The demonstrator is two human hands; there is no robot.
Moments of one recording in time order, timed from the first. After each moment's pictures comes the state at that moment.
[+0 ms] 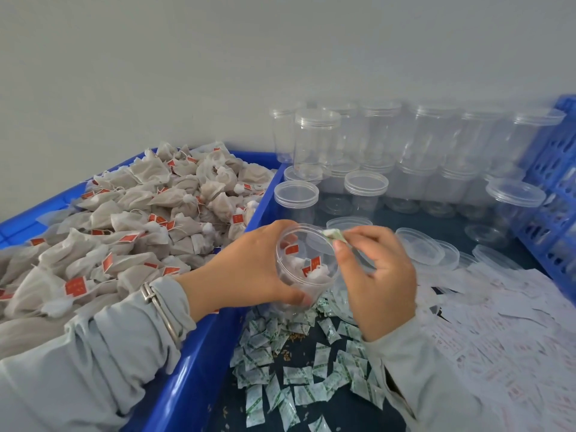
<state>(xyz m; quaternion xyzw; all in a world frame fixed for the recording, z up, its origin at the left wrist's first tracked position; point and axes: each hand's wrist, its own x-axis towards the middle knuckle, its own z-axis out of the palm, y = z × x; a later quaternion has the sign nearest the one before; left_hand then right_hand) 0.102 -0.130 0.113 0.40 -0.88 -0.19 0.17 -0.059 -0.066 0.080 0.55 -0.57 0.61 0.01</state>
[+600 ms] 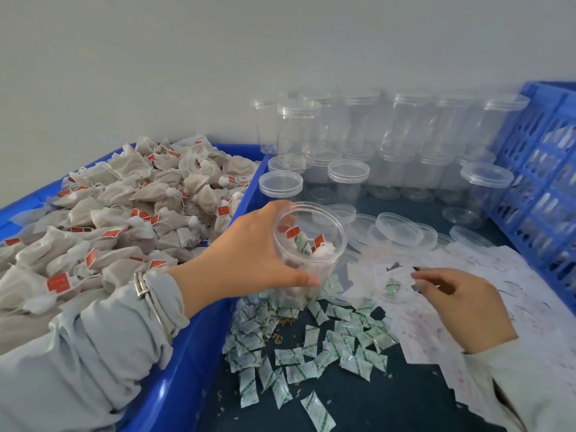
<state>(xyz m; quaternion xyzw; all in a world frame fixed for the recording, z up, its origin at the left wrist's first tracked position) 0.092 -0.117 0.121 0.39 -0.87 -0.21 0.21 -0.169 -0.006 0.049 0.50 -0.77 0.39 -0.10</state>
